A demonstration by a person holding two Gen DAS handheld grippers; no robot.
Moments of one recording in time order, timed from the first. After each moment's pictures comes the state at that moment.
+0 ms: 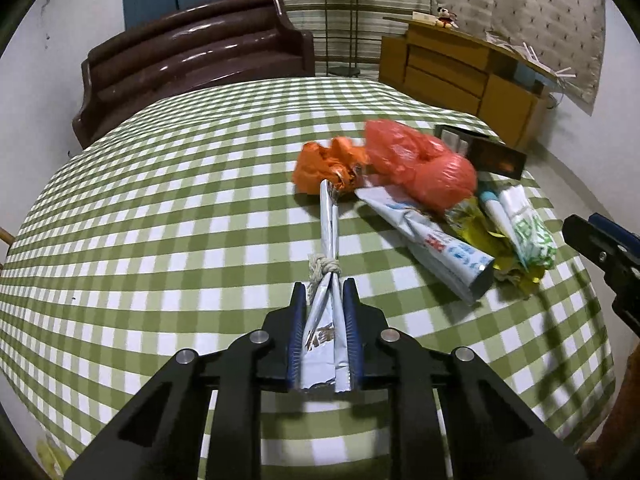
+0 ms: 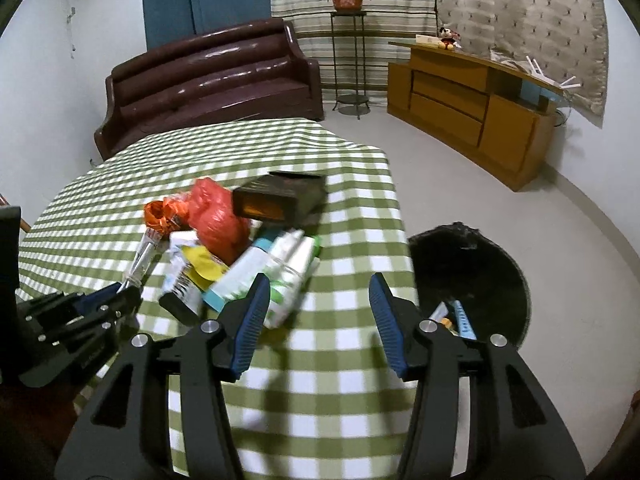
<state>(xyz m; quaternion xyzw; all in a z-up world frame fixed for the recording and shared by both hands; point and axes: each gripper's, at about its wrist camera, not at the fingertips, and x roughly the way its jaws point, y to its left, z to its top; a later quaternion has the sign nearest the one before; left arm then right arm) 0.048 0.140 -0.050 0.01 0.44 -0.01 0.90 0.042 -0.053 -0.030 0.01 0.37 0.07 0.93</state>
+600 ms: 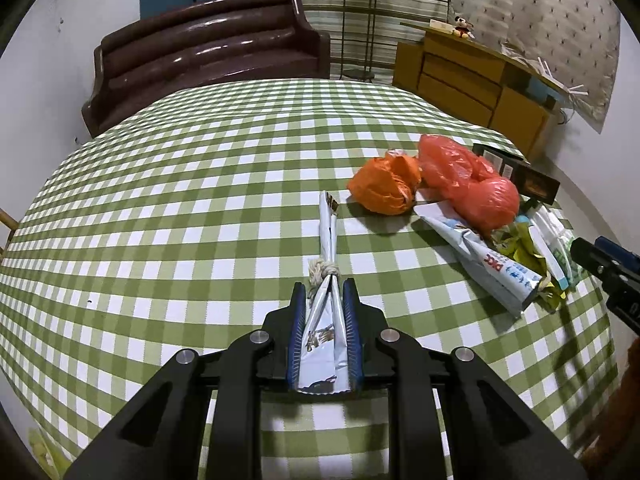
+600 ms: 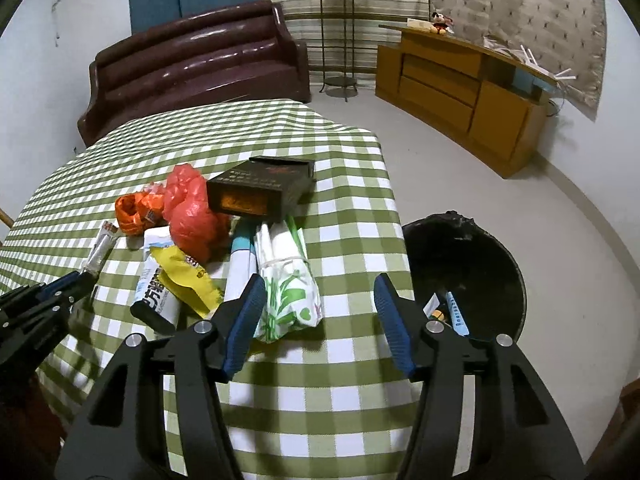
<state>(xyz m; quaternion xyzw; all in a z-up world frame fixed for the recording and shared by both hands) 0.053 0.171 -0.050 -0.01 0.43 0.00 0.90 0.058 -0.055 -0.038 -0.01 0.40 0.04 0.92</state>
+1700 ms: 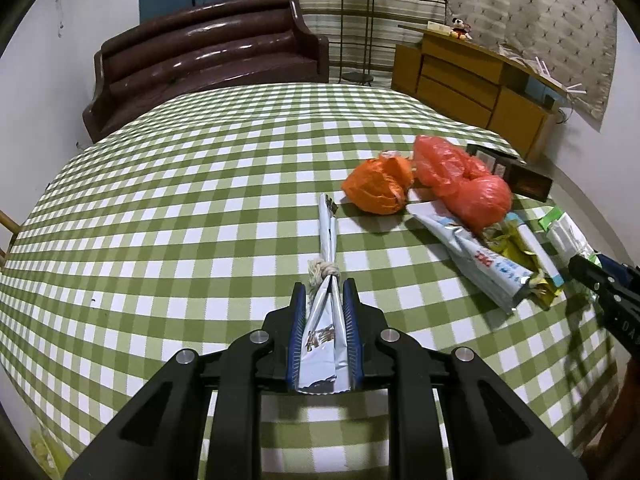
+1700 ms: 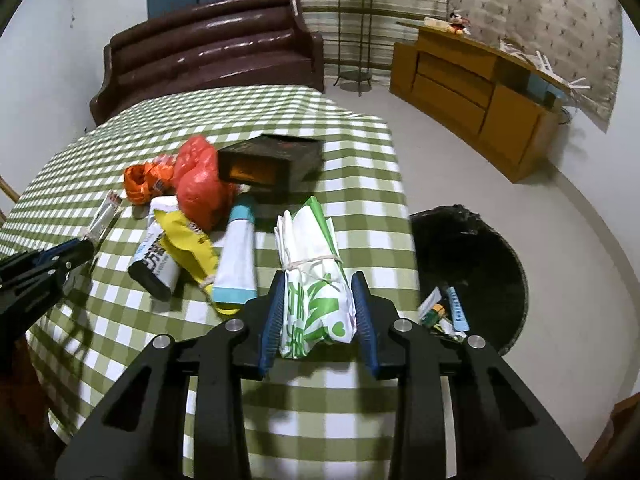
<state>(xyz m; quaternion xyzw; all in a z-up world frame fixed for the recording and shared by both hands) 0.047 0.158 -0.047 -0.01 0.43 0.00 0.90 0.046 -0.068 -0.048 -0.02 0.40 0.06 0.91</state>
